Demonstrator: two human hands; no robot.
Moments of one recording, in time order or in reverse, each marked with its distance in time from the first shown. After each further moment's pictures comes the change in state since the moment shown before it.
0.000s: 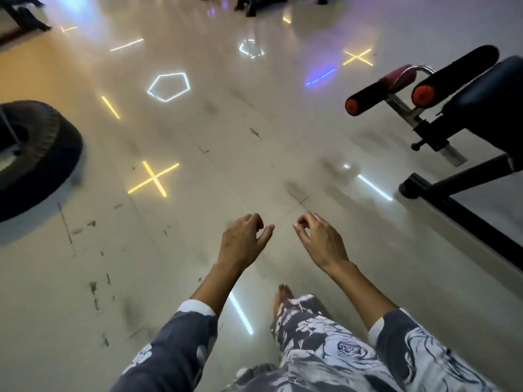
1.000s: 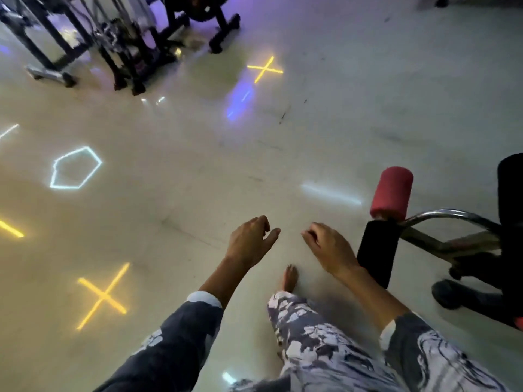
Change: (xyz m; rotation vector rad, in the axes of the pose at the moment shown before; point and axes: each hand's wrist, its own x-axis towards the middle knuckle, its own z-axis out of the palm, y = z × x) left_hand 1.013 0.114 0.018 0.080 -0.356 0.383; right_hand 0.893 0.180 -0.172 0.032 0.163 0.439
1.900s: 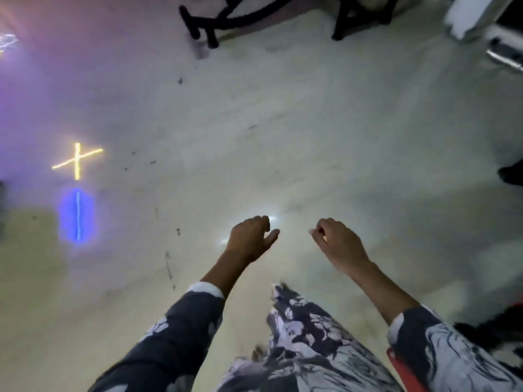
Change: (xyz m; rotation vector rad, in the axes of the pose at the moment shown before) left_hand 0.879 0.356 -0.056 0.270 -0.382 0.850; right_hand 0.651 0.236 -0.369 0.003 0.434 0.702
